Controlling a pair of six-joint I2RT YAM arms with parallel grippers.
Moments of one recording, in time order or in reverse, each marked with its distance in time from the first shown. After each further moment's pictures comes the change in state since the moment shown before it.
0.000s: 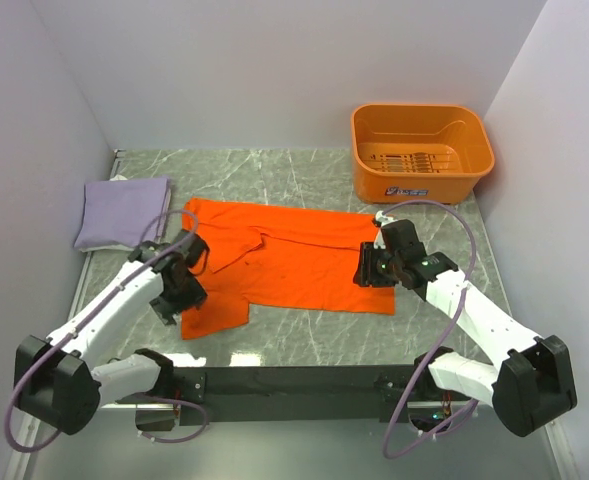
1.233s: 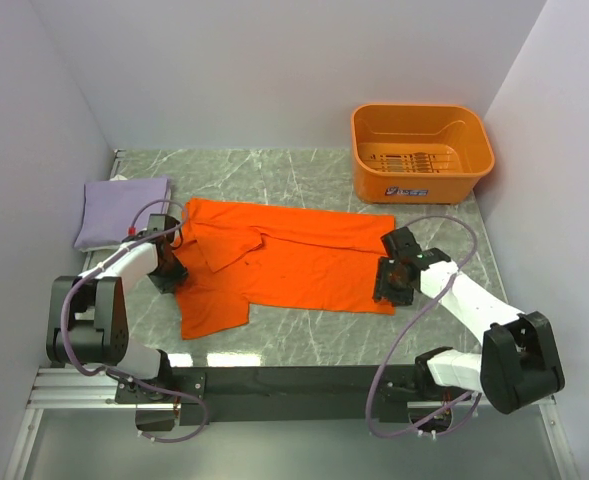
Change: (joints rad) left arm 0.409 0.330 -0.082 0.644 0.043 0.410; right arm -0.043 0.126 -0.017 -0.198 0.198 0.156
